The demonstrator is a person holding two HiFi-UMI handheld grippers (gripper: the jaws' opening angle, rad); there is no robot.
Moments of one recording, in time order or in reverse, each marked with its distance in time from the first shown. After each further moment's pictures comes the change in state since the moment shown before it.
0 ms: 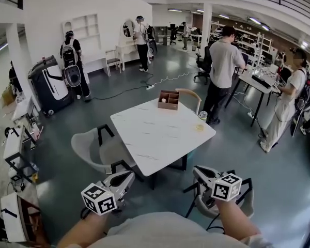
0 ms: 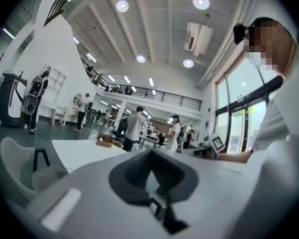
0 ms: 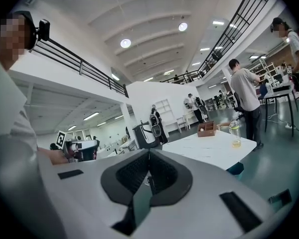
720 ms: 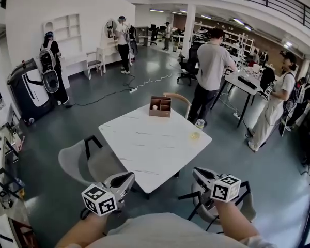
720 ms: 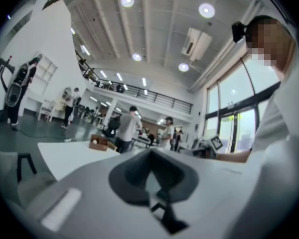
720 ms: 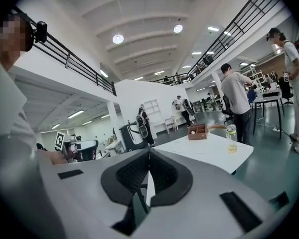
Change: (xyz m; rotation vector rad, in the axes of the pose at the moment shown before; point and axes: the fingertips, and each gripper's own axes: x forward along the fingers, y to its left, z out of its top) left arm 0.053 0.112 0.023 -0.022 0.001 -0.154; right arm 0.087 -0.030 0.023 0.008 0.001 -0.156
